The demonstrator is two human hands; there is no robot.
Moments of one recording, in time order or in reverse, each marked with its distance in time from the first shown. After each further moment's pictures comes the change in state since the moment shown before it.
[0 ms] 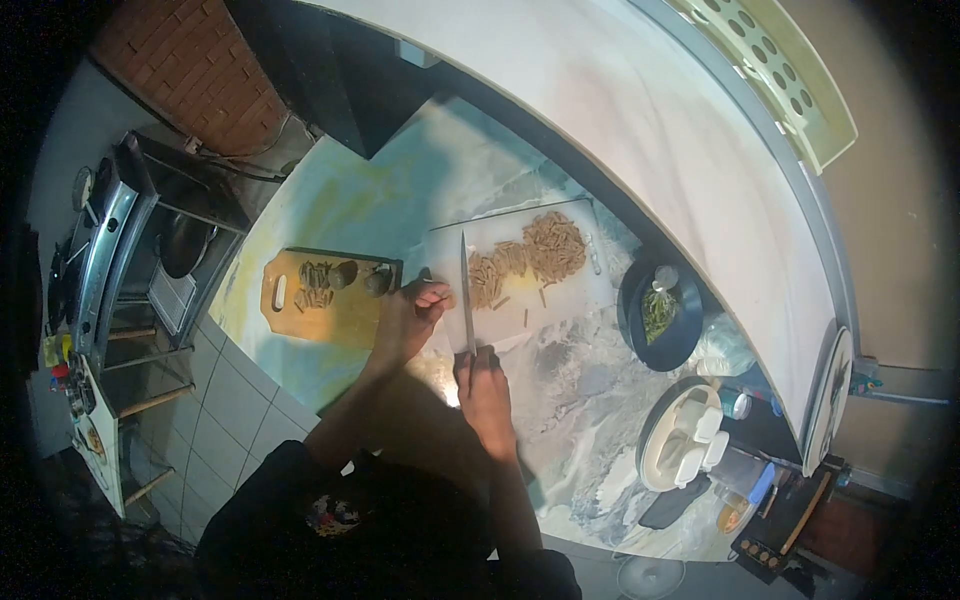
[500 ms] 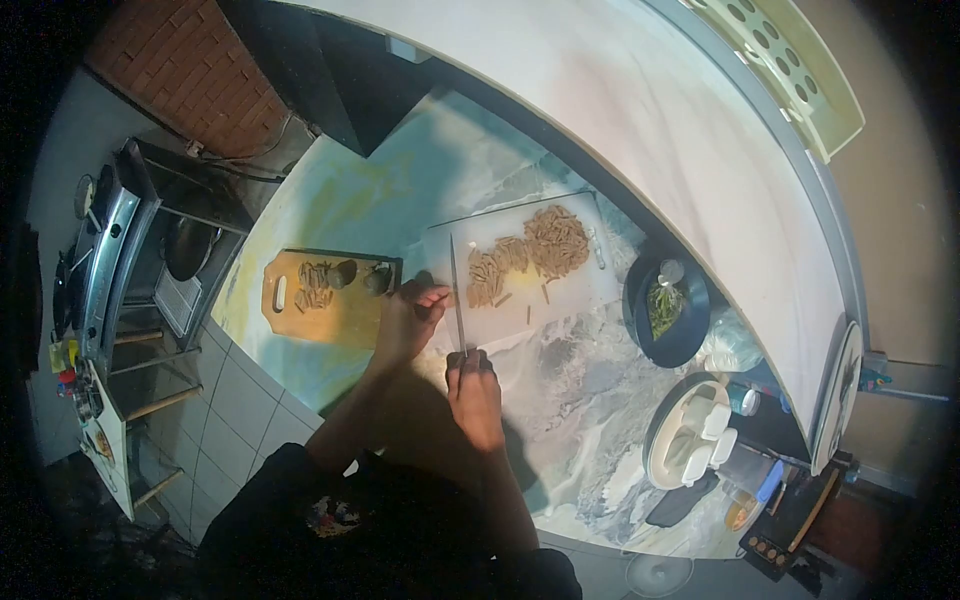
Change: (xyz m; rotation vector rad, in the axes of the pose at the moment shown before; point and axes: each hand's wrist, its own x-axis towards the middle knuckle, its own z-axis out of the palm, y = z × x) left_hand -0.002 0.005 -0.001 0.104 0.026 0.020; right_hand -0.007 0.009 0.021 -0.011 0.004 -0.057
